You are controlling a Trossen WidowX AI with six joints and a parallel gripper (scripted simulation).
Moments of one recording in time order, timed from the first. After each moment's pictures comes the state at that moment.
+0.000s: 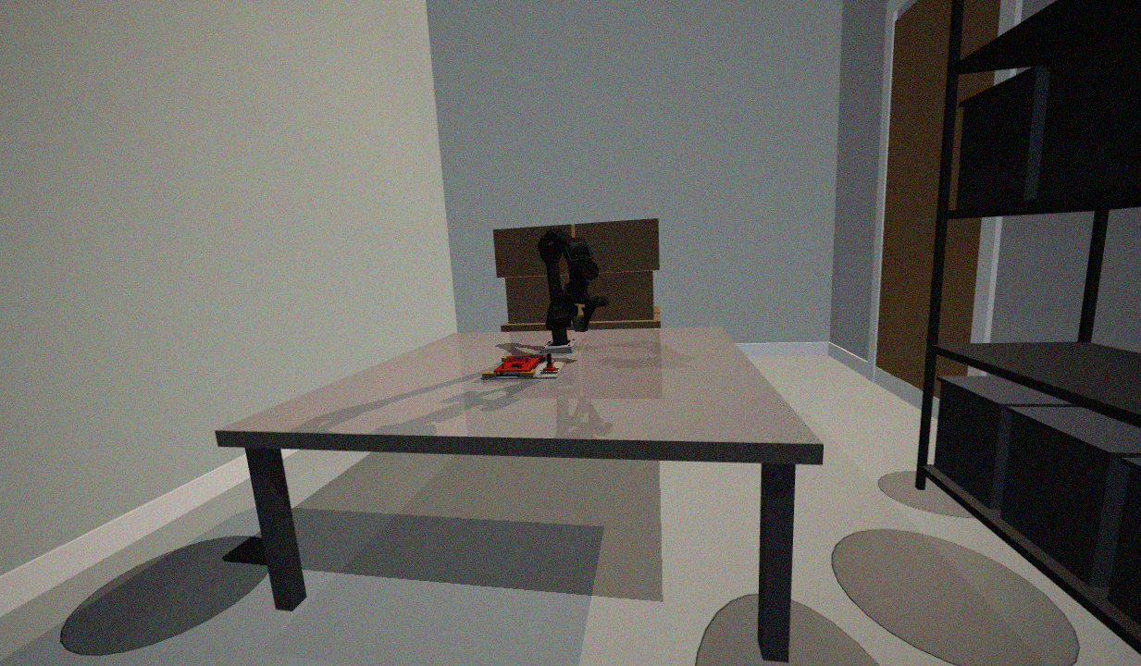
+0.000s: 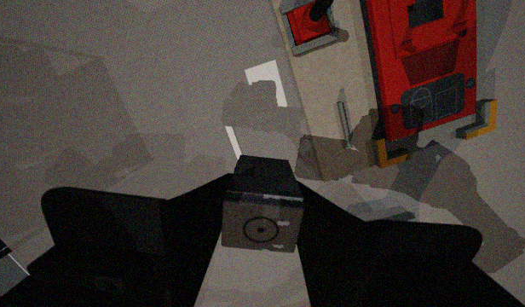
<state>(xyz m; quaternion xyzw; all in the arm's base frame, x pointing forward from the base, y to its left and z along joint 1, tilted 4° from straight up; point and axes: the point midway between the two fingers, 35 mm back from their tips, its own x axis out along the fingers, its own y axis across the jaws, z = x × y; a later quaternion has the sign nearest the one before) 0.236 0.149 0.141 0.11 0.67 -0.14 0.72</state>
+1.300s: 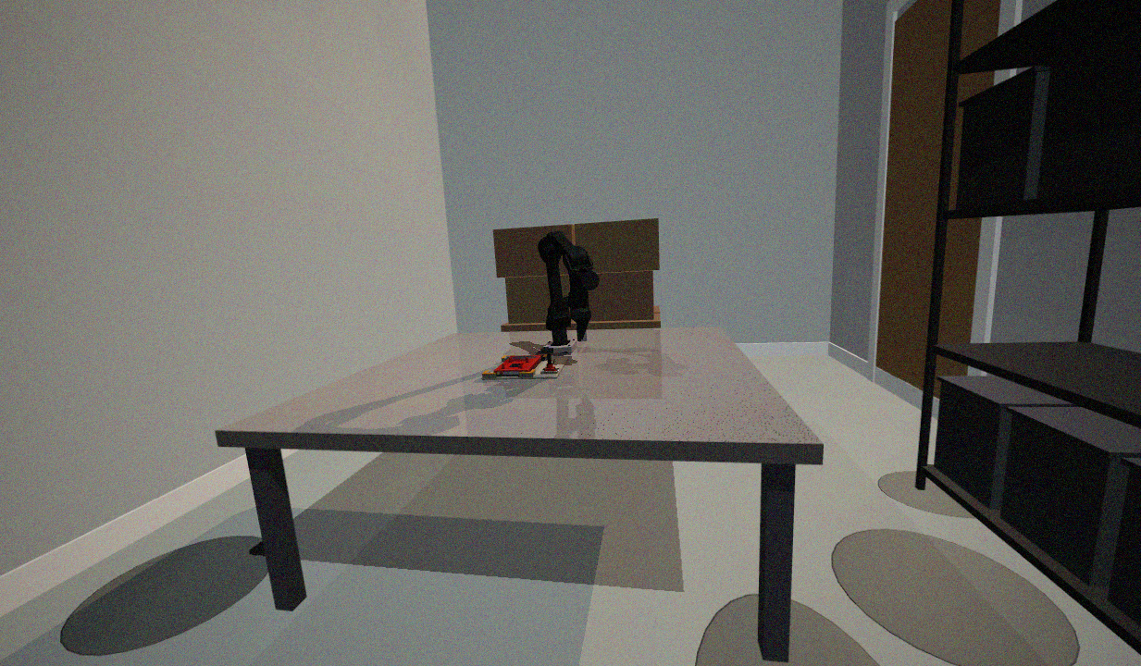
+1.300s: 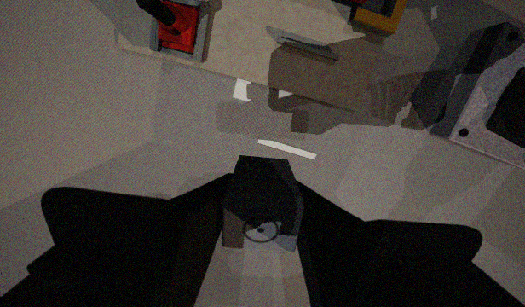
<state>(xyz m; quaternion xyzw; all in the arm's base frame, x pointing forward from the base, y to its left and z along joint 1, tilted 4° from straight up) 0.237 0.148 0.110 0.43 0.53 -0.43 0.59</state>
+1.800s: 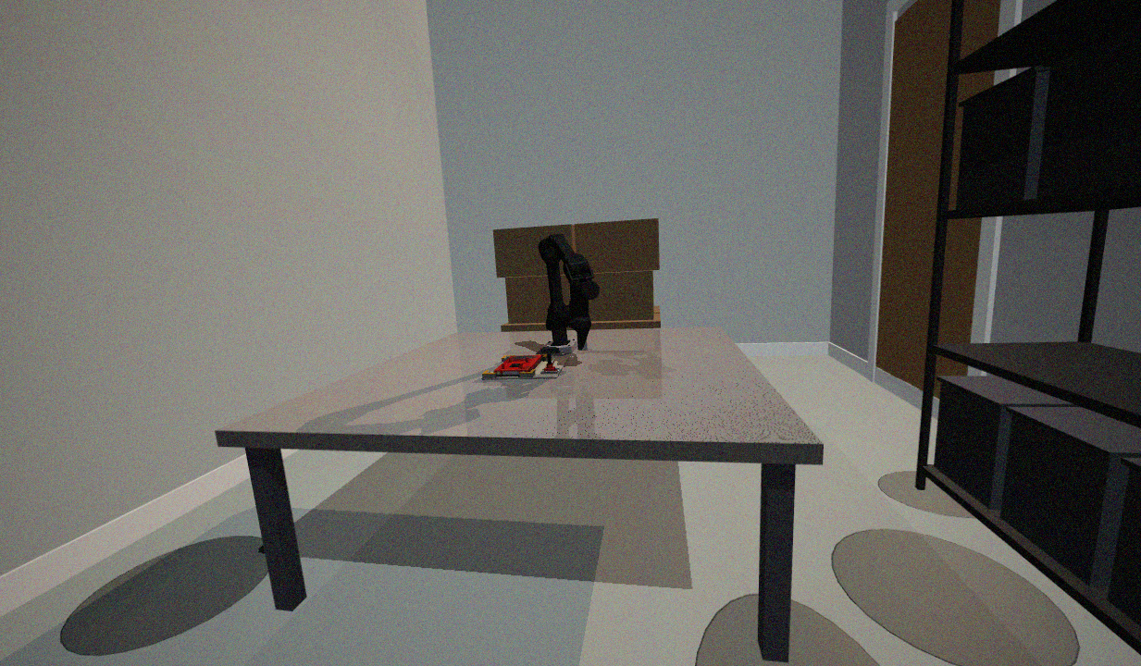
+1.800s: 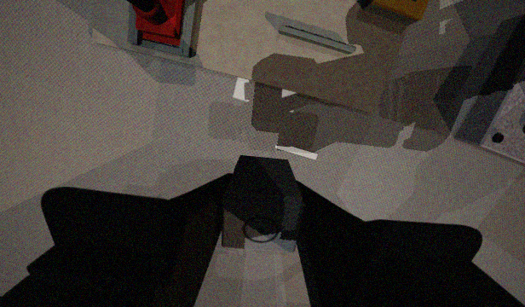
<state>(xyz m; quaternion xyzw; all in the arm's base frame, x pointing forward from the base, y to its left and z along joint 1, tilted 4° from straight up) 0.238 0.147 0.081 0.44 0.53 -0.43 0.58</state>
